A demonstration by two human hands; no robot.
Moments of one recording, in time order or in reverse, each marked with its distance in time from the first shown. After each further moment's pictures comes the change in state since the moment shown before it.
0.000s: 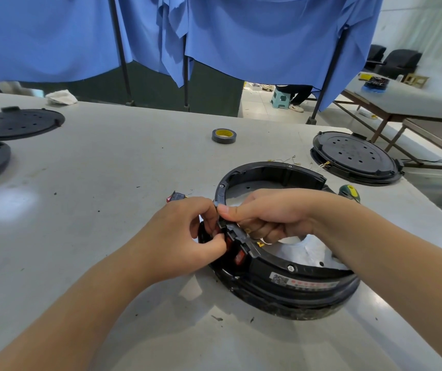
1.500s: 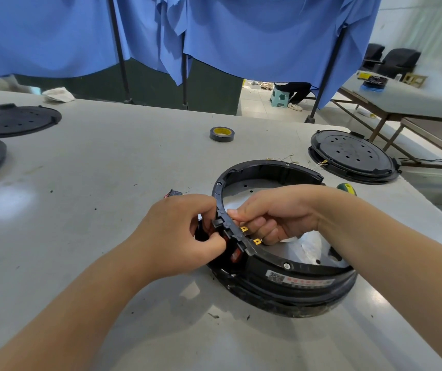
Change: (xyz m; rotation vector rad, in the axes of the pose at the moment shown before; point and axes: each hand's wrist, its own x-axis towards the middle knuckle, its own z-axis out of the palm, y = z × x) left_hand 0.002 0.003 0.001 0.166 0.056 0.075; right_hand -0.002 0.007 -0.011 0.293 -0.172 0.091
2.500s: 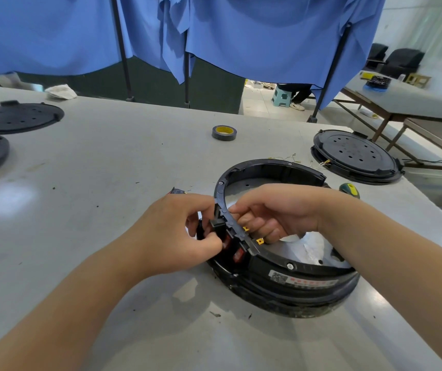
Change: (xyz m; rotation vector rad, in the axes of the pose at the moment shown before) left_hand -0.001 -0.004 -0.007 -0.129 -0.059 -0.027; right_hand 0.000 -0.003 0.006 -0.075 0.027 -0.036
